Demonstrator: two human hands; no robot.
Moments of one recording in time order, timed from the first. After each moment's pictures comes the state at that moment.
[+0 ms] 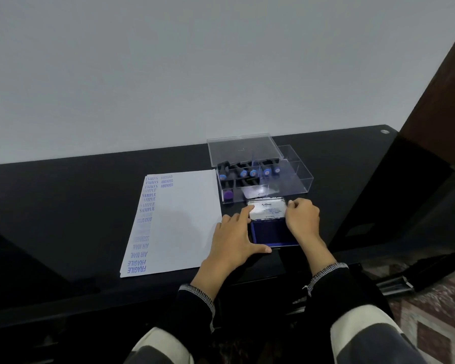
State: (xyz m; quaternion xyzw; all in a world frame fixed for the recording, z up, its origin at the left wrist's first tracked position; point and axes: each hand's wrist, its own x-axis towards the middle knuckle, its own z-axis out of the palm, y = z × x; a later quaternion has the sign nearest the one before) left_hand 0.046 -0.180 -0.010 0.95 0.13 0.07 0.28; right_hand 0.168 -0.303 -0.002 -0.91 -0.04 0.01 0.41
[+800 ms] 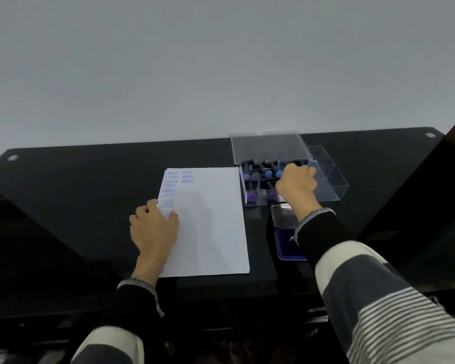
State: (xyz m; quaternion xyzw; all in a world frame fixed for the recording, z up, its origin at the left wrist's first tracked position) left_hand -0.014 -0.026 -0.020 0.82 0.52 0.18 0.17; right_hand 0.207 -0.199 0.049 -0.98 -0.13 0.03 0.13
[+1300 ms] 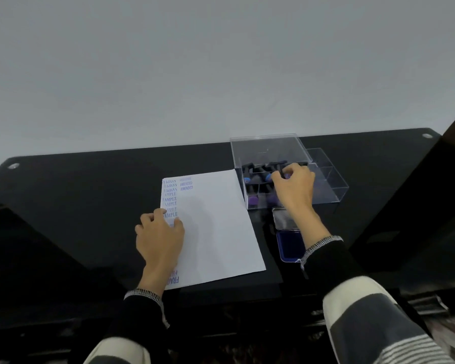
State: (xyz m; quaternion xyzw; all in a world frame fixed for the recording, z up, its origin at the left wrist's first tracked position) left_hand -0.017 -0.035 -0.024 0.81 0.52 0.19 0.19; right_hand 0.187 -0.209 0.040 -0.87 -0.14 -0.06 0.47
